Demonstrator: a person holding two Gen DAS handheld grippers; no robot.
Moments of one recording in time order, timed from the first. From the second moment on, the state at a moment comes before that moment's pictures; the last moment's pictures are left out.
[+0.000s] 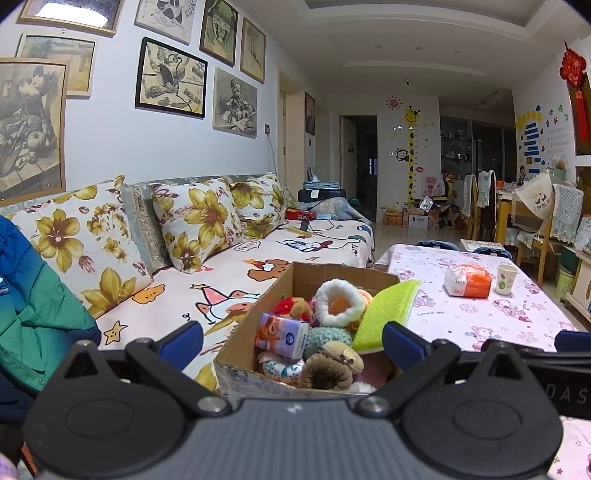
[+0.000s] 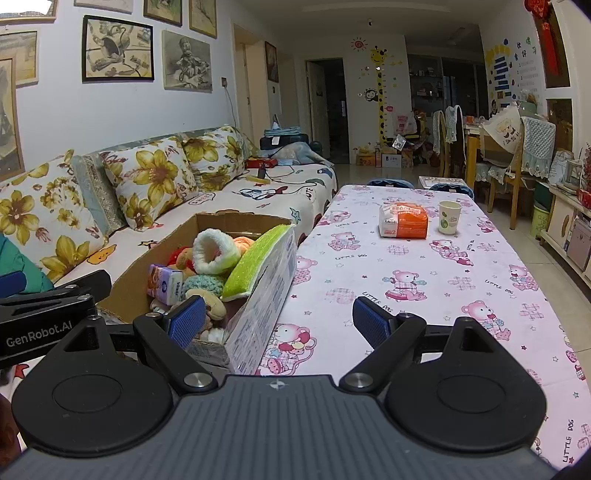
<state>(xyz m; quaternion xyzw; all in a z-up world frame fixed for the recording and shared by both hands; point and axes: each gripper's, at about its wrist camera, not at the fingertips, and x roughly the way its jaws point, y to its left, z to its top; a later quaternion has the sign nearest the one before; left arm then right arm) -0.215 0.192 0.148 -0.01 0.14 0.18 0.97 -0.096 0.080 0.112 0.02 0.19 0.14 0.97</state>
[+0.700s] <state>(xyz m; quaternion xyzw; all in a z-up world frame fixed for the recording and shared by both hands) -0.197 0.183 0.128 0.01 0.16 0.17 0.97 -0.082 0.068 0.097 0.04 0.22 0.14 0.97</state>
